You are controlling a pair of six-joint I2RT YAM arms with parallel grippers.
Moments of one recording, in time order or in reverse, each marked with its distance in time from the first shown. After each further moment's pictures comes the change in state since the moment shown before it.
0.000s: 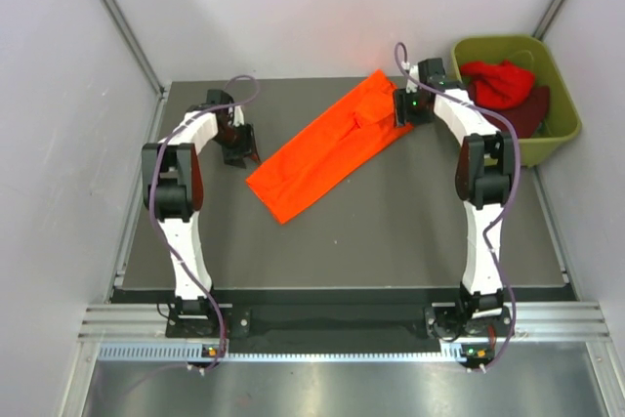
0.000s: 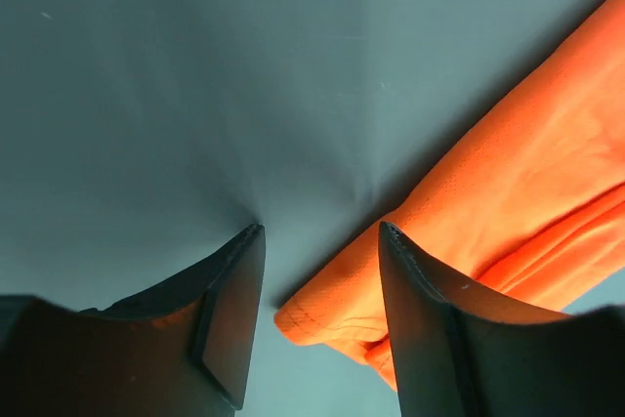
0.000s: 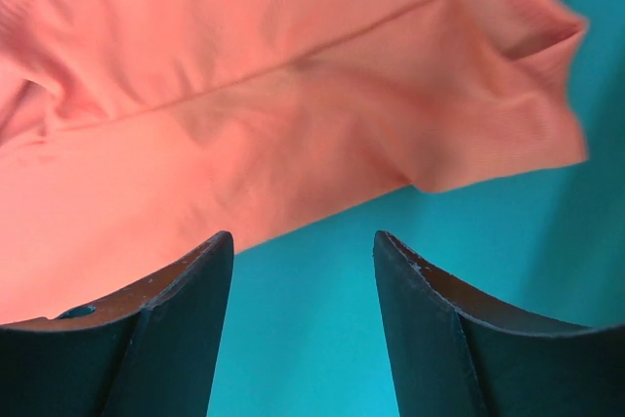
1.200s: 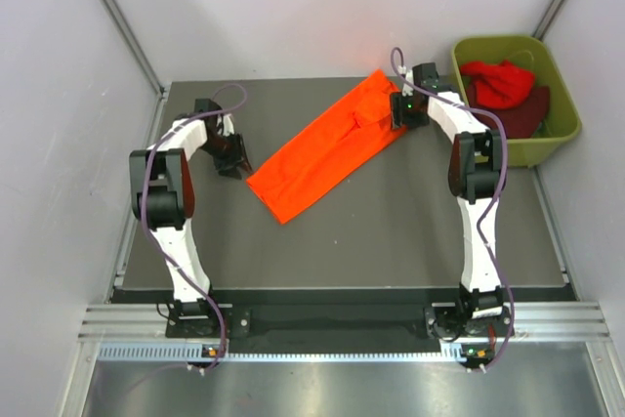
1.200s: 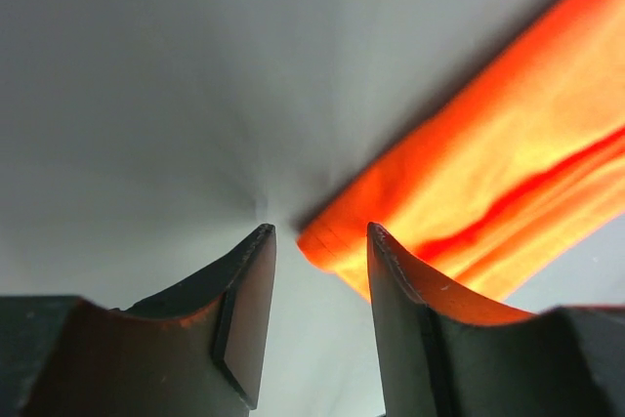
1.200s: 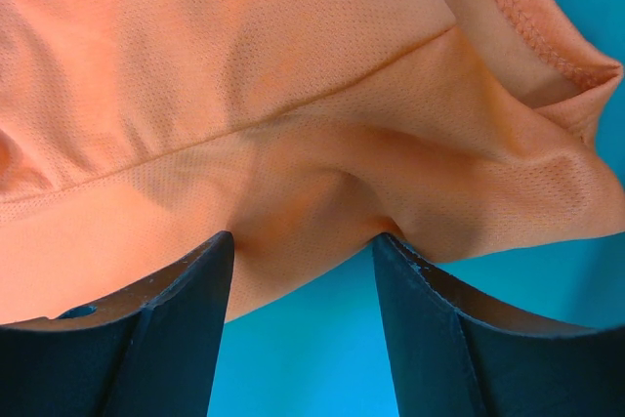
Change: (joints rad) left arm 0.063 -0.093 -0.134 -0.027 0.057 -0.031; right arm 0.004 0.137 0.086 0.023 0.012 0.033
